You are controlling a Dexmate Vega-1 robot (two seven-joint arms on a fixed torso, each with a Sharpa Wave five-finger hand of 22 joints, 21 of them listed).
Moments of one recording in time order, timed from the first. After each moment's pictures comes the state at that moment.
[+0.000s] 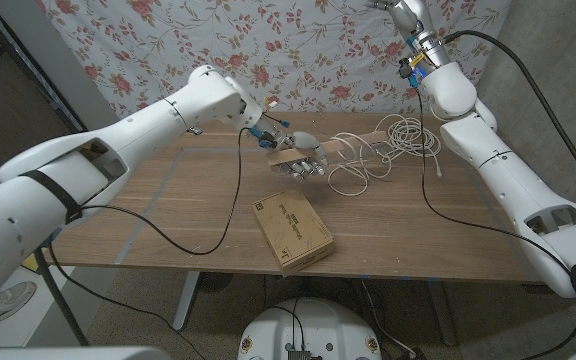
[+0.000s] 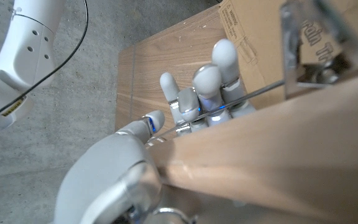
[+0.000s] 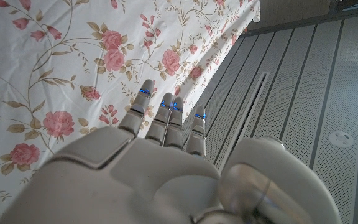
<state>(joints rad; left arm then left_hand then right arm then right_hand) 0.02 0.57 0.99 -1.49 -0.57 1.05 -0.90 0.50 0.09 0.85 0.14 0.39 0.70 0.15 1.00 0.62 0.99 -0.04 1.56 1.24 1.31 -0.11 1.39 0.66 0.95 -0.13 1.55 0.26 -0.45 -0.53 -0.37 -1.41 0.14 0.54 -0.03 0.33 0.09 -0.28 0.10 0.41 0.33 -0.07 0.21 0.20 0.33 0.07 0.23 0.32 0.25 0.01 0.31 0.41 0.23 0.15 0.49 0.18</state>
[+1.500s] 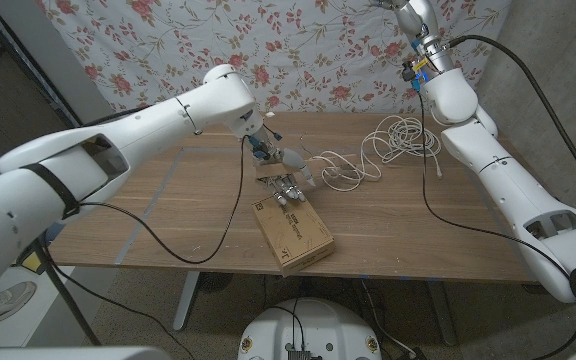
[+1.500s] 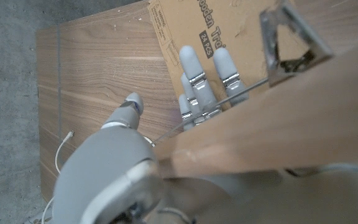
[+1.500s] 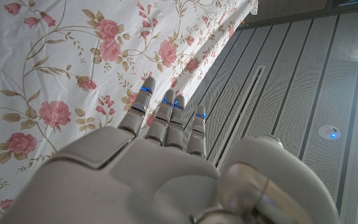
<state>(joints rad) -0.05 0.59 1.12 -1.63 -0.31 1.25 -0.92 0.66 -0.07 0.49 -0.13 0.22 0.21 0.14 0.75 0.47 0.42 0.07 0.97 0.75 0.82 -0.09 0.88 0.31 0.44 0.11 1.21 0.18 -0.47 -0.52 -0.35 -1.38 0.11 0.62 -0.06 0.34 0.10 -0.28 0.10 0.39 0.34 -0.07 0.21 0.20 0.36 0.07 0.23 0.30 0.31 -0.01 0.31 0.38 0.27 0.14 0.49 0.18</state>
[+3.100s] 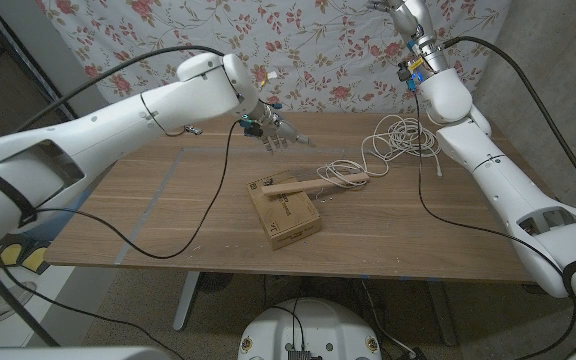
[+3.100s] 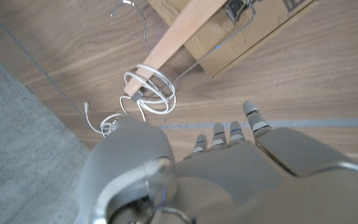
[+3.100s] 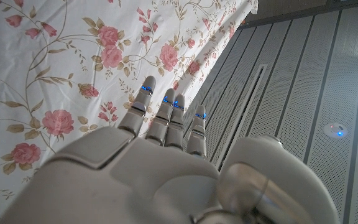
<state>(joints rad) 0.06 0.76 0.99 -2.05 0.00 1.10 -0.65 0.75 0.17 -0.30 0.14 0.47 -0.17 0.09 0.23 0.19 -0.17 0.21 0.31 0.41 -0.18 0.22 0.24 0.26 -0.17 0.21 0.59 0.21 -0.45 -0.50 -0.37 -1.34 0.14 0.61 -0.05 0.34 0.10 -0.28 0.10 0.39 0.34 -0.08 0.21 0.20 0.37 0.07 0.23 0.29 0.32 -0.01 0.30 0.35 0.28 0.15 0.49 0.18</state>
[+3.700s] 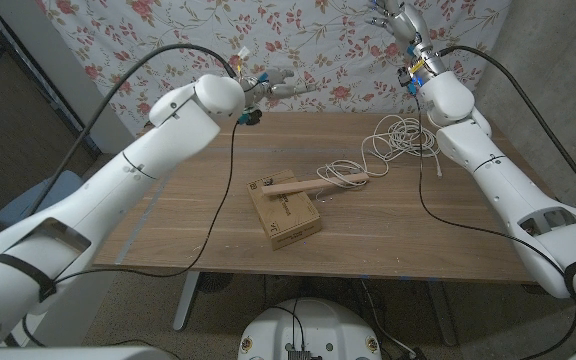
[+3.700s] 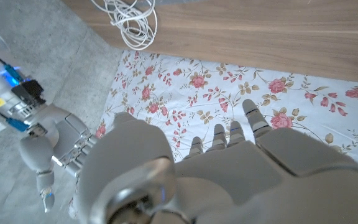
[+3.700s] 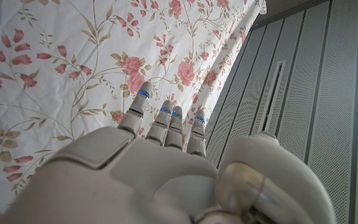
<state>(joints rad) 0.55 0.62 0.50 -2.14 0.12 0.77 -0.23 0.74 0.16 -0.26 0.12 0.34 -0.17 -0.01 0.23 0.18 -0.17 0.18 0.32 0.31 -0.18 0.21 0.24 0.20 -0.17 0.21 0.63 0.19 -0.45 -0.51 -0.38 -1.34 0.32 0.48 0.09 0.38 0.12 -0.27 0.09 0.36 0.27 -0.11 0.19 0.20 0.19 0.02 0.18 0.25 0.15 0.03 0.20 0.30 0.20 0.21 0.42 0.18</state>
